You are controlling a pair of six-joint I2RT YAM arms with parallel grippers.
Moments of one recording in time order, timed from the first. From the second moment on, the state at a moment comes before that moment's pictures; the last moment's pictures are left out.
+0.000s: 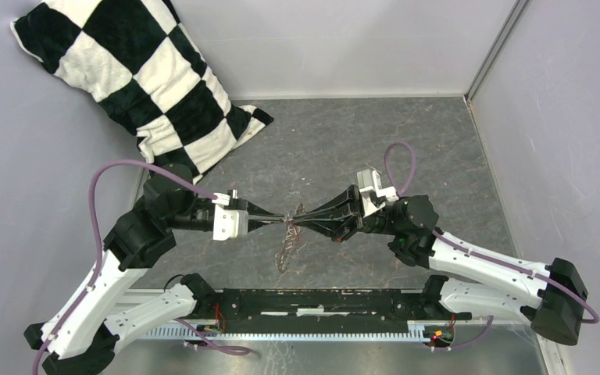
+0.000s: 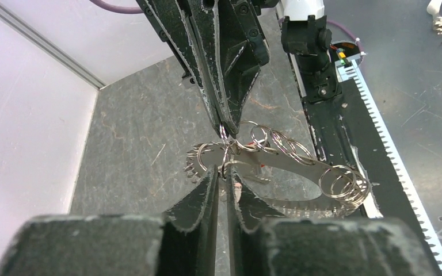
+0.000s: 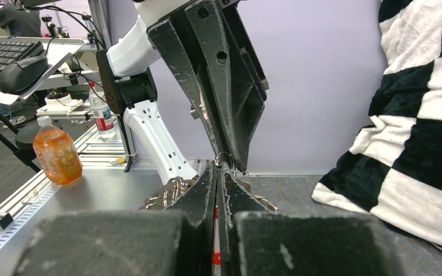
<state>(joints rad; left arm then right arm) -0.74 0.78 1.18 -0.65 0.80 0.64 1.01 1.00 0.67 0.81 -0.54 0.28</state>
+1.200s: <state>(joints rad) -0.74 0.75 1.19 -0.65 0.76 0.68 1.02 1.10 0.60 1.16 -0.44 0.46</state>
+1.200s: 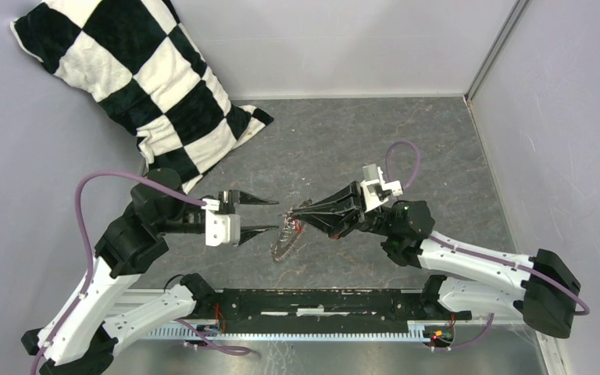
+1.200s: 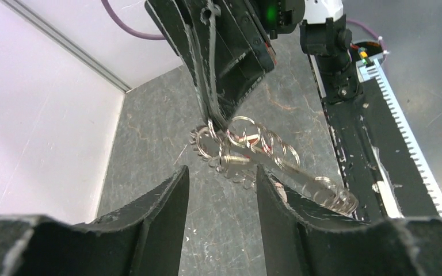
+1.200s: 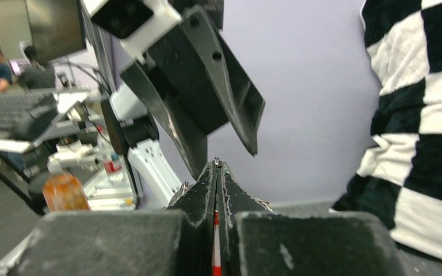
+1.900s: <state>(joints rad) -0.74 0.76 1.21 -0.63 0.75 0.56 1.02 1.08 1.02 0.26 -0.62 -0.05</state>
